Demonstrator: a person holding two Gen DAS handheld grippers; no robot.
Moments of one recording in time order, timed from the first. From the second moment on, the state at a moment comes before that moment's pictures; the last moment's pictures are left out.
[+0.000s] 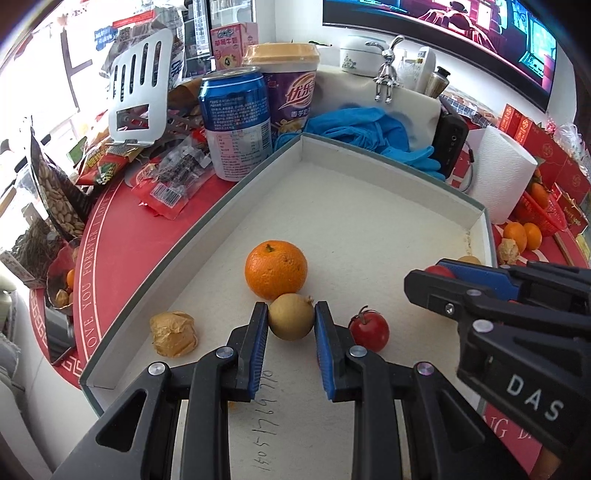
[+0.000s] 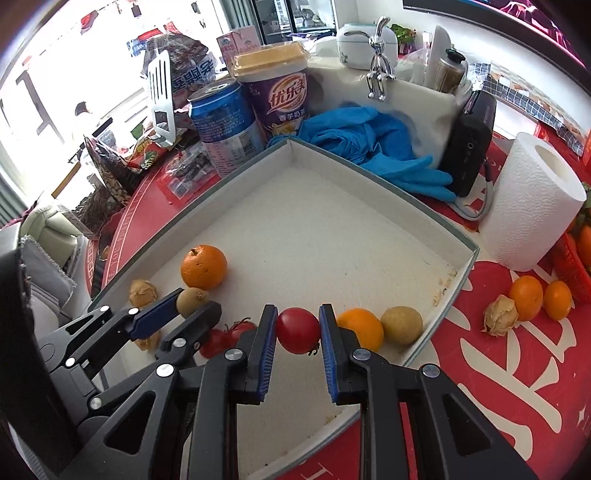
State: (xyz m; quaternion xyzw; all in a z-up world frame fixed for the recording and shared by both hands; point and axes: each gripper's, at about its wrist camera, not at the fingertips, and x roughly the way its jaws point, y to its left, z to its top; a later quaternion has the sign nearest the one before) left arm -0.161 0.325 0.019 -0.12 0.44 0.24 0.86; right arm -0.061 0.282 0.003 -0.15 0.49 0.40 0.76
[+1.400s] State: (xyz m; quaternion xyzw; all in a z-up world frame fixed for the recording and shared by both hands) left arm -0.174 0.291 0.040 -0.07 0.43 0.25 0.86; right arm -0.077 0.259 0.031 -0.20 0.46 0.36 0.78
